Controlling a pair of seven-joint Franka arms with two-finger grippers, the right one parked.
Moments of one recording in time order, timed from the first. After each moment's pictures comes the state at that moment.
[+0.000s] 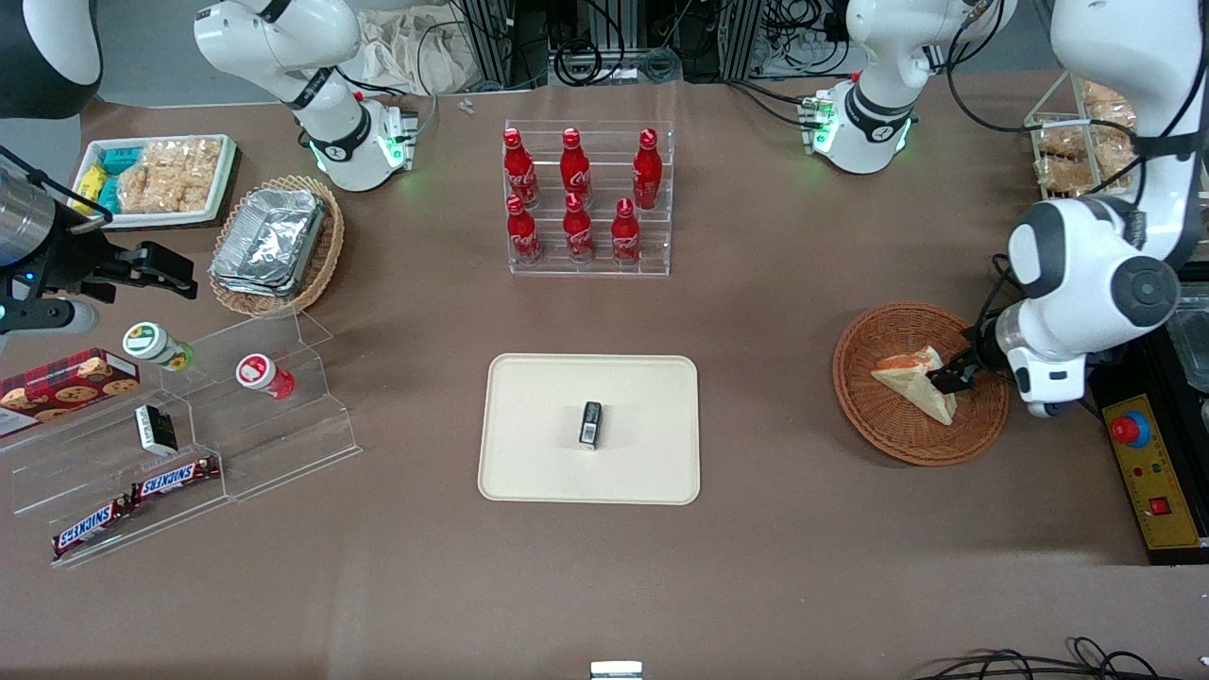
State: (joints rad) arm 0.06 0.23 -0.02 -2.15 -0.03 2.27 -0.79
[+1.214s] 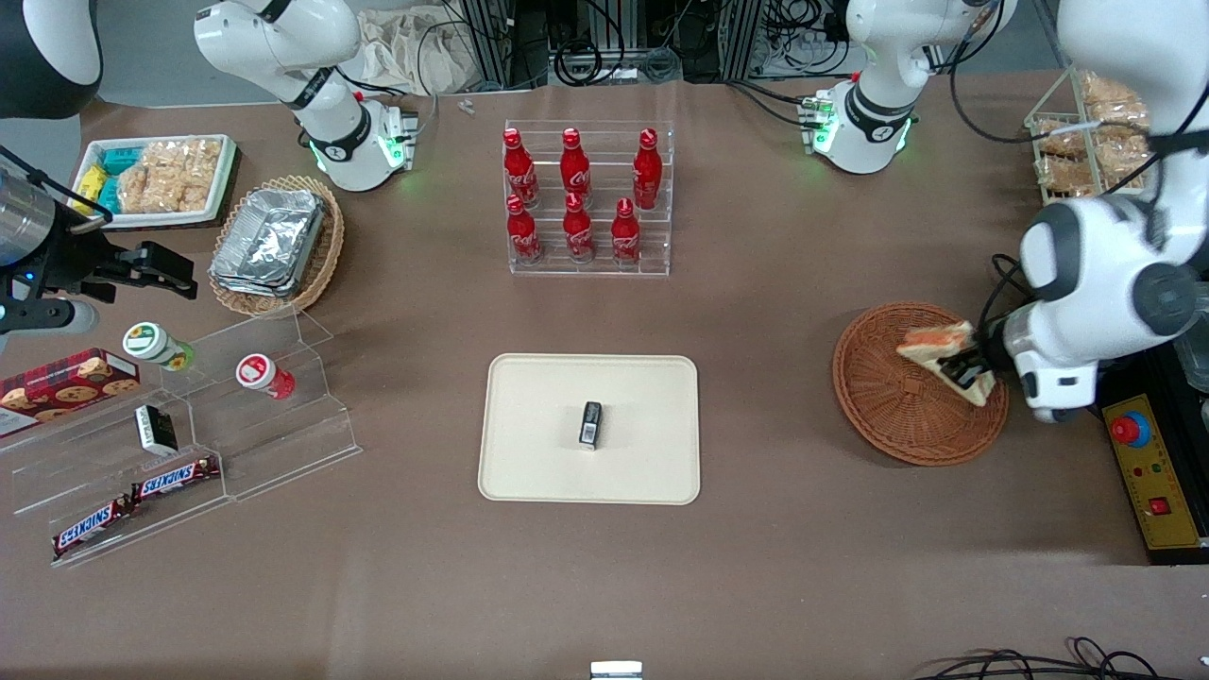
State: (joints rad) arm 0.06 0.15 -0.04 -1.91 -0.04 1.88 -0.68
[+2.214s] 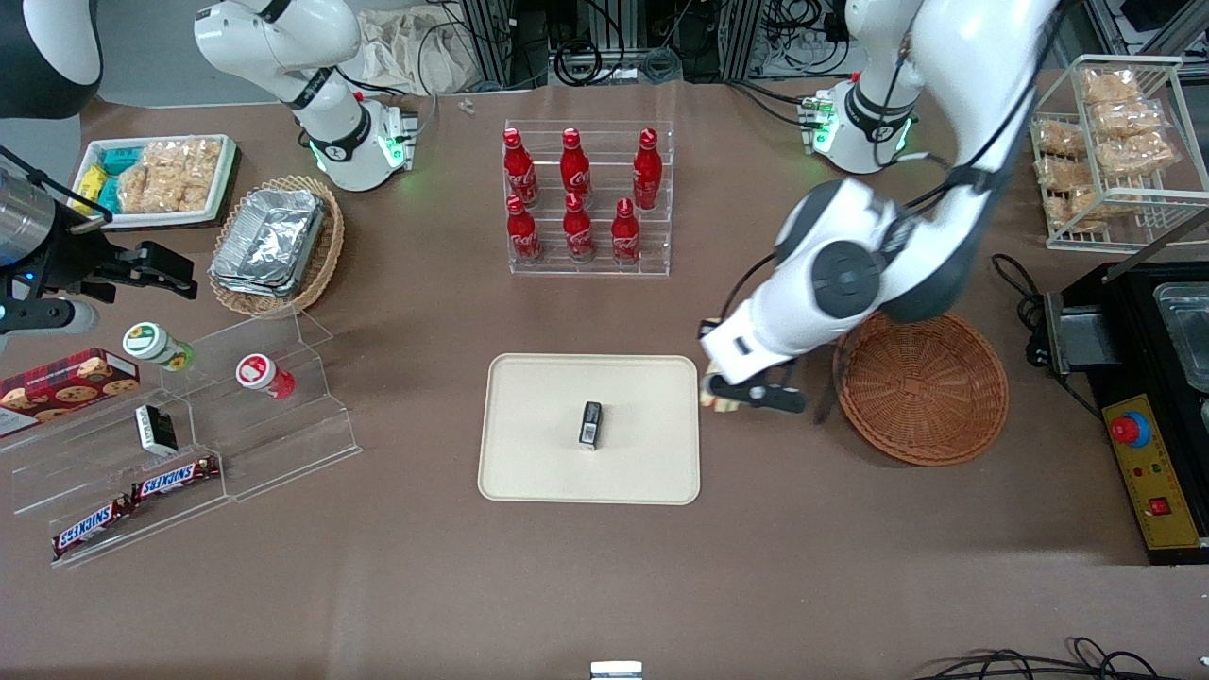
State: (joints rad) arm -0.16 0.49 -0.45 -1.64 0.00 2.05 -0.34
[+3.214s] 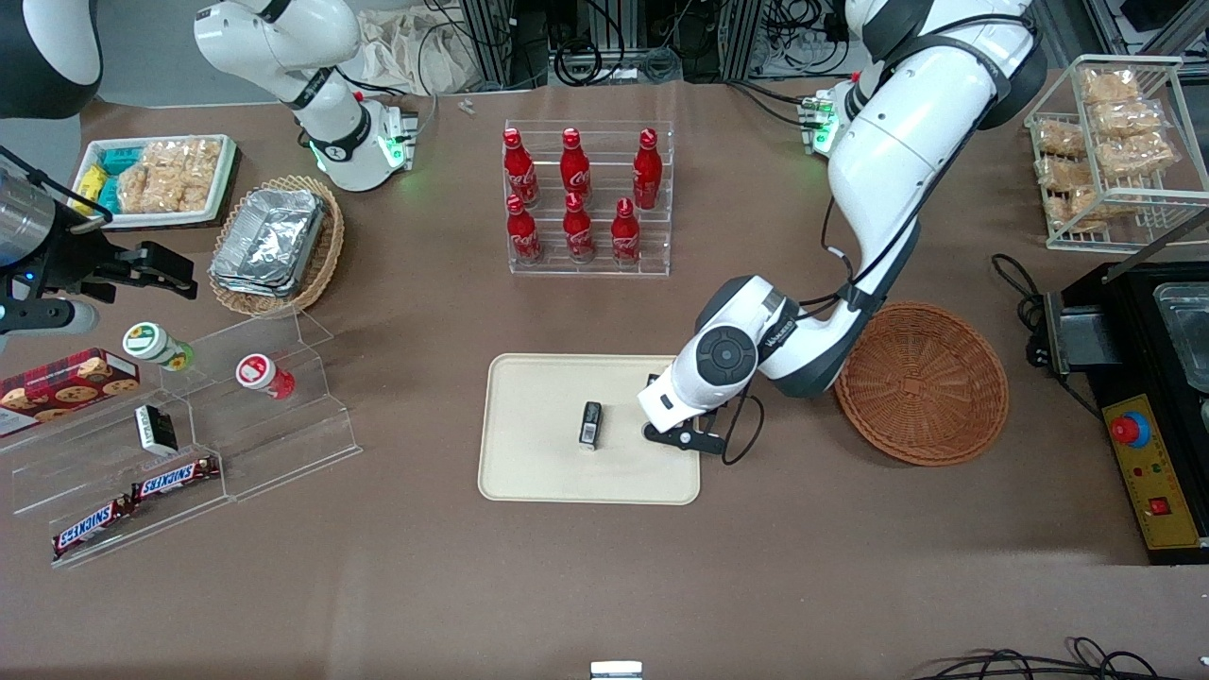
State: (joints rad) arm -0.23 0.81 -0.45 -1.51 0.23 2.21 -0.51
